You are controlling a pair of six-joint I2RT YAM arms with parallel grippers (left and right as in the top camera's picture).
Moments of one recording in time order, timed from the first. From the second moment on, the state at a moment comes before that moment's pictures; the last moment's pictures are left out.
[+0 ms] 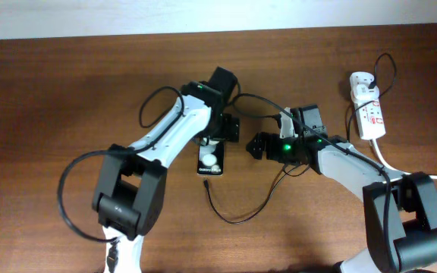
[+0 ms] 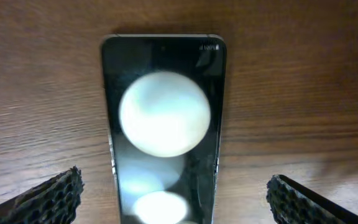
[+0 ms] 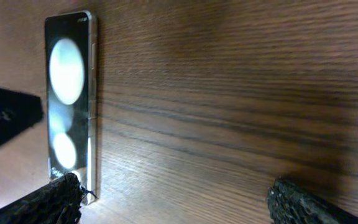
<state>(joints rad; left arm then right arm) -0.52 2.12 1.68 -0.98 -0.02 -0.41 0.21 1.72 0.85 -0.20 -0.45 0.41</state>
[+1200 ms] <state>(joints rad) -0.42 2.14 1.76 -1.09 0.31 -0.32 0.43 1.76 0.85 0.11 -0.64 0.62</state>
